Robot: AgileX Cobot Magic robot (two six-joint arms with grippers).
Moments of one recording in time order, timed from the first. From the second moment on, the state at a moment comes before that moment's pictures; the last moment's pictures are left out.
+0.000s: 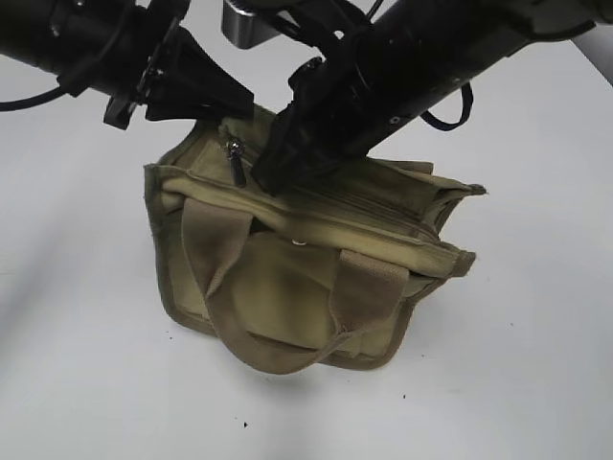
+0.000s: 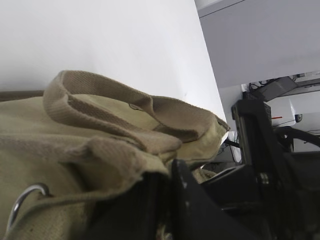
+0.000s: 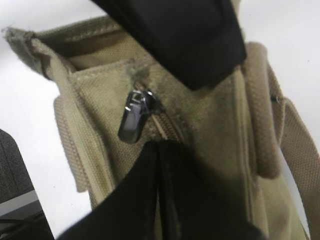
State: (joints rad) left arm -0.31 1.67 -1.25 -1.07 1.01 0.49; right arm 0.61 1.71 -1.27 0.57 0.64 -0.83
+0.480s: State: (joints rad) left arm -0.31 1.67 -1.25 -1.11 1.00 0.49; right arm 0.61 1.70 -1.26 0.69 0.57 -0.85
